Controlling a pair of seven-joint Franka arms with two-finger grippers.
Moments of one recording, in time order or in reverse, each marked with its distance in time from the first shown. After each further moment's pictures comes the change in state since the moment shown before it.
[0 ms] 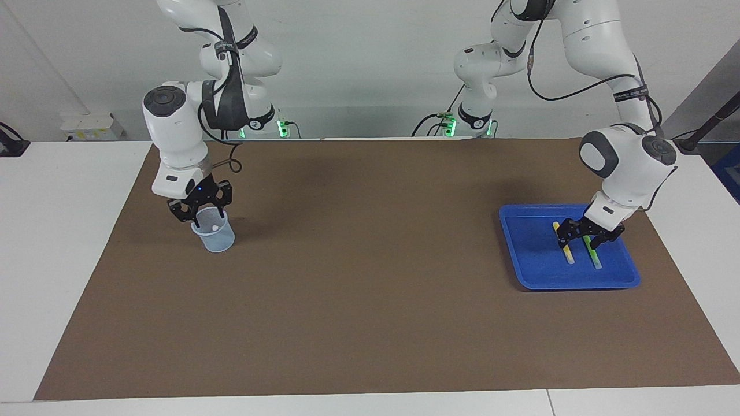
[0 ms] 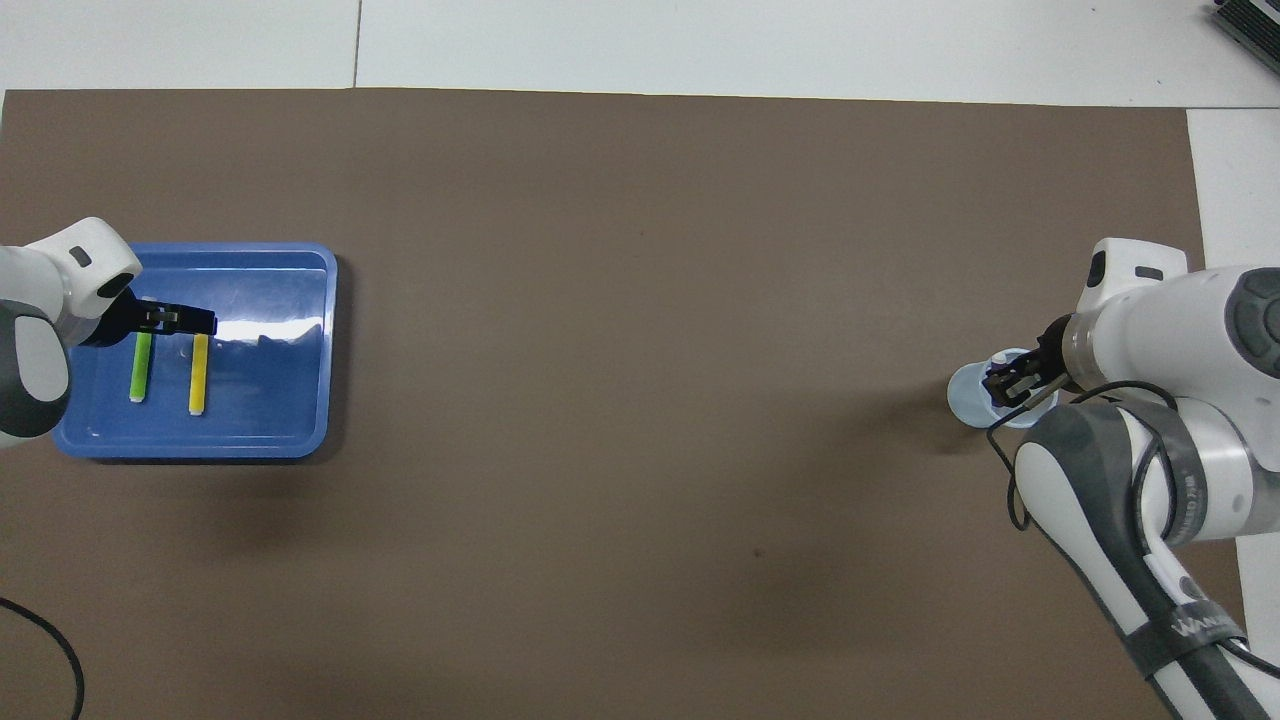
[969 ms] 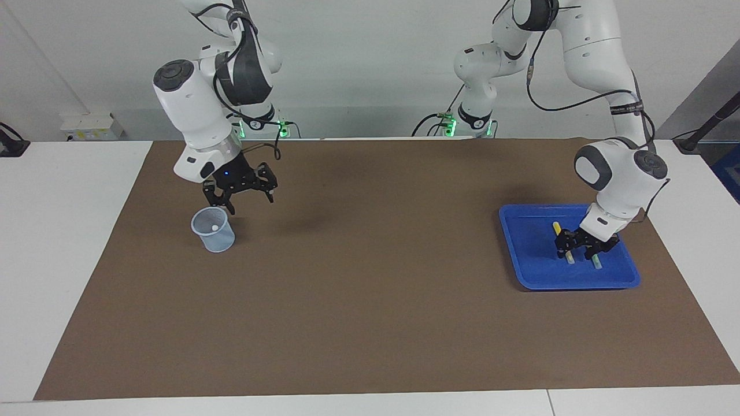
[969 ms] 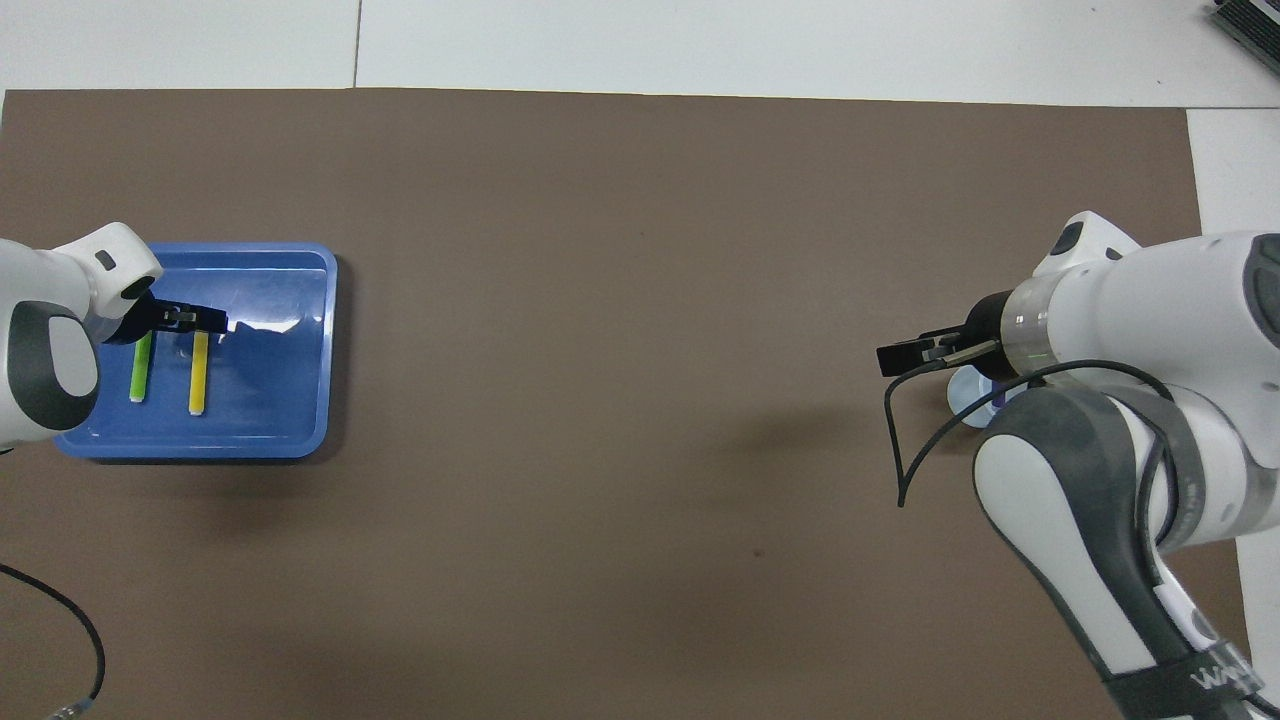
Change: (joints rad) left arm 0.001 0.065 0.000 0.009 -0.002 0.063 0.029; right arm 0.139 -0.015 0.022 0.118 0.304 -0.101 0.402
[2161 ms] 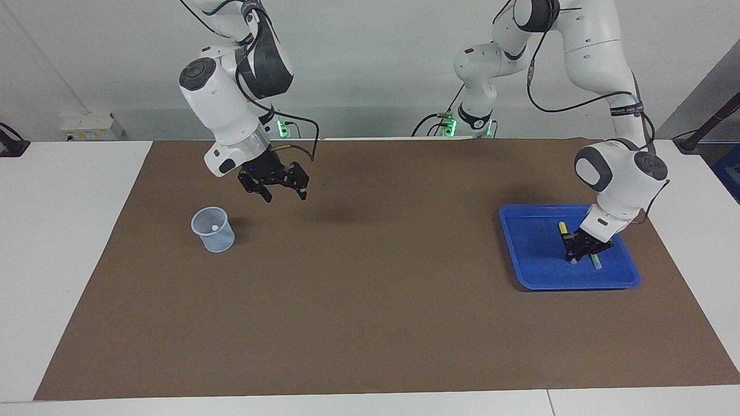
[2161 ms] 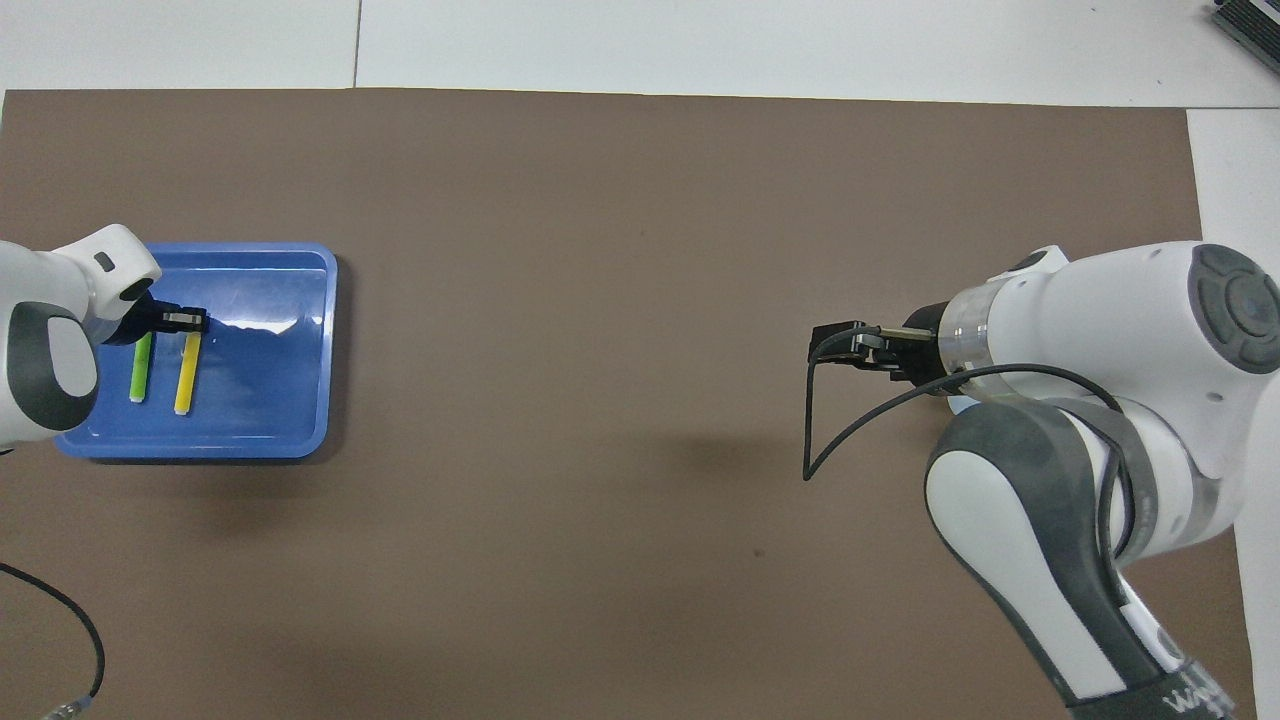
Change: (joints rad) left arm 0.007 0.004 -0.003 0.000 -0.002 0.007 0.012; right arm 0.062 0.003 0.001 0.003 0.122 0.000 0.349
